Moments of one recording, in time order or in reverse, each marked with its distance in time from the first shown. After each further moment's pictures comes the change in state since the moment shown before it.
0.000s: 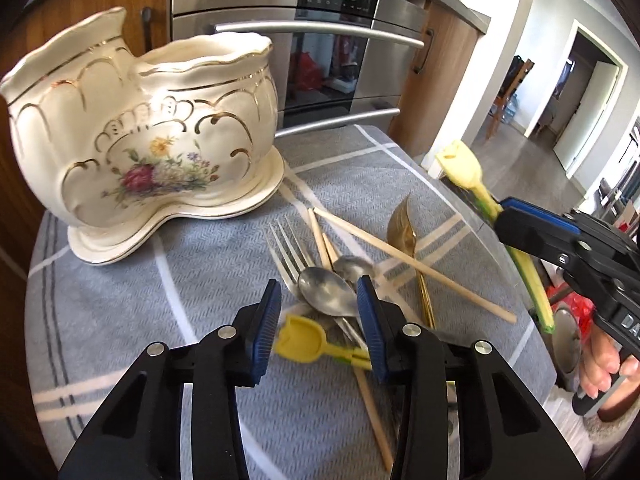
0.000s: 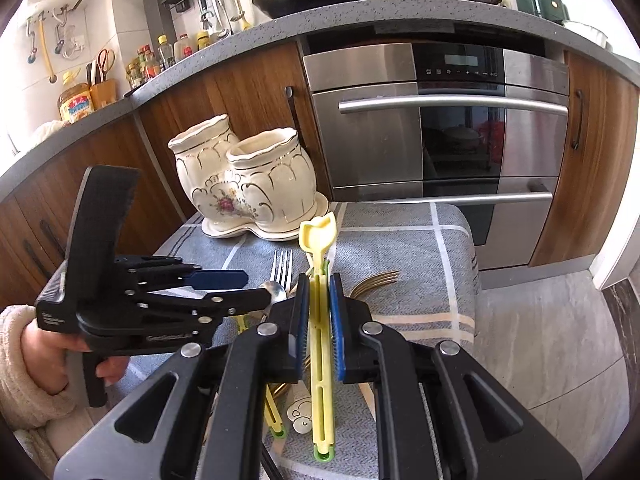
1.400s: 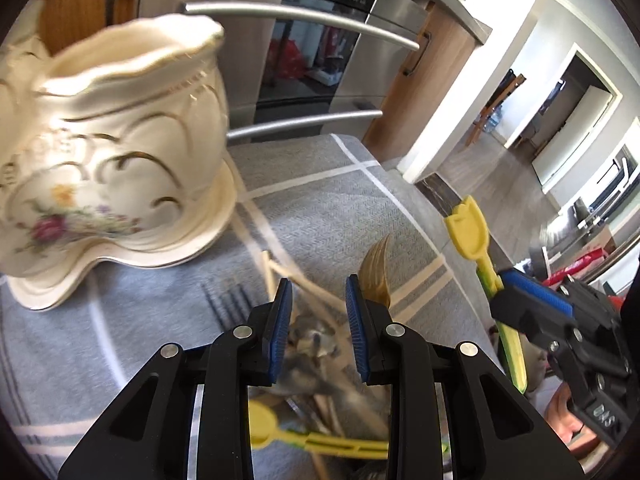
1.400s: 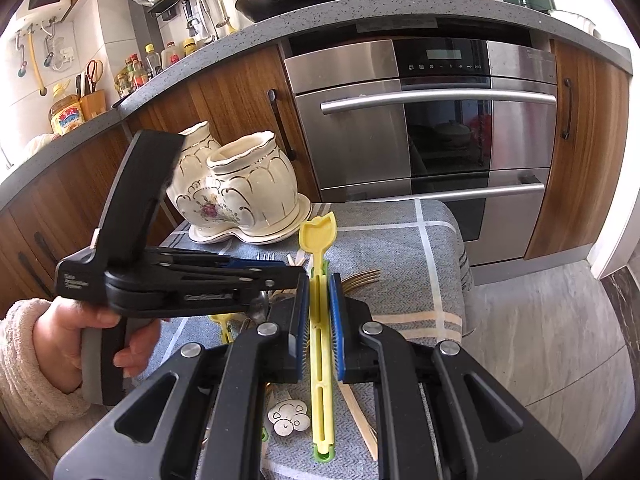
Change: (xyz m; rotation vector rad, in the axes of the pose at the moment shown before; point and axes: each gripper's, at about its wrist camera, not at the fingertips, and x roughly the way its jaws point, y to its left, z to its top) left arm 0.038 -0.003 0.037 -0.081 0.055 -0.132; right arm 0.001 -0.016 -0.001 0.039 -0.010 -0.016
